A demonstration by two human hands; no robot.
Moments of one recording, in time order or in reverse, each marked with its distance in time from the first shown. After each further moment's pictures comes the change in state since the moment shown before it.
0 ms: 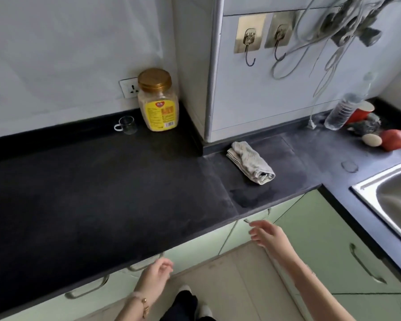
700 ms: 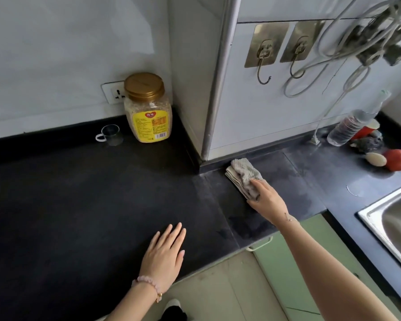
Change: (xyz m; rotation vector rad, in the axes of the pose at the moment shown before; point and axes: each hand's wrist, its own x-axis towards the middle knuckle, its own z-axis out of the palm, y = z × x) left_hand 0.098 0.071 -0.012 0.889 0.137 0.569; right_hand 0.163 -0.079 -0.029 -0.809 0.108 -0.304
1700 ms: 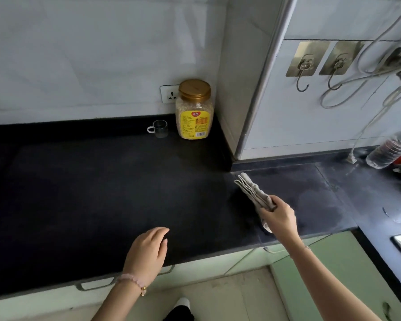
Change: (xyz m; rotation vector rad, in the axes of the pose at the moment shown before) left_hand -0.092 -0.036 -0.032 -0.211 0.250 -0.256; right_hand -0.080 -0.072 0.003 0.447 0.138 0.149
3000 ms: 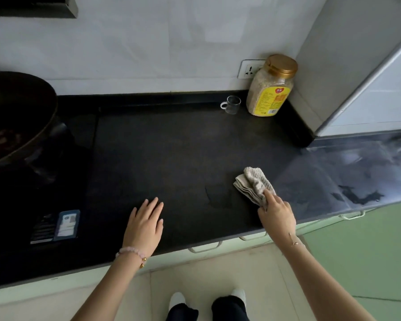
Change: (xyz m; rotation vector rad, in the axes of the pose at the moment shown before) left_hand -0.069 -0.303 -0.059 0.181 -0.047 -0.052; right_hand -0.173 -0.131 0.229 -0.562 -0.006 -0.071
